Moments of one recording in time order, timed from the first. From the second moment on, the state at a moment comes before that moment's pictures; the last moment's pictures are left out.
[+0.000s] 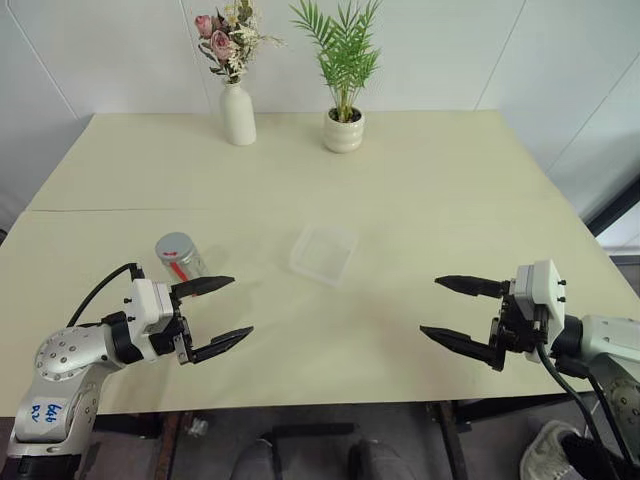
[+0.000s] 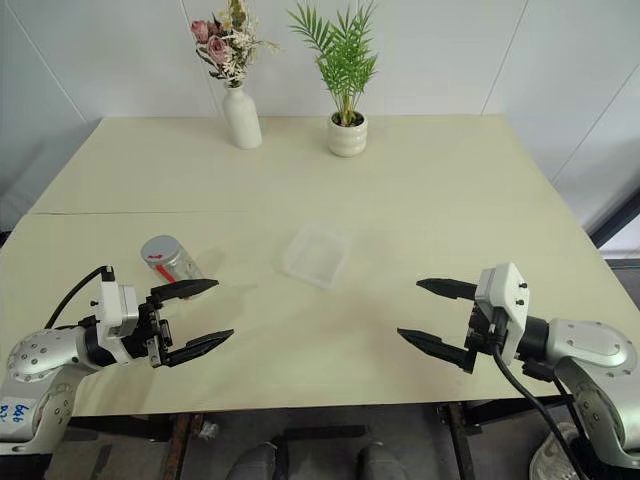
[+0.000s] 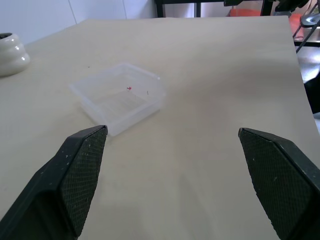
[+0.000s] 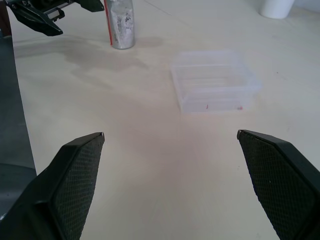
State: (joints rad) left arm -0.02 0.69 0.27 -0.23 -0.53 0.07 -1.01; right arm -0.06 -0.81 -0.28 -0.42 0.65 0.40 1.04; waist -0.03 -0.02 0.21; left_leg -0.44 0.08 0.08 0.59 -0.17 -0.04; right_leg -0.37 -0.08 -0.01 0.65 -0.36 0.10
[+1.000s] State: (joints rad) left arm 0.24 0.07 0.38 -0.47 -0.27 0.01 -0.15; right arm -0.64 -0.58 0.03 -0.08 0.59 0.34 1.25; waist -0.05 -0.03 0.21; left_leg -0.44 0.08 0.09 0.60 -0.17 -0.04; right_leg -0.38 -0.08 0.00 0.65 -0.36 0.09
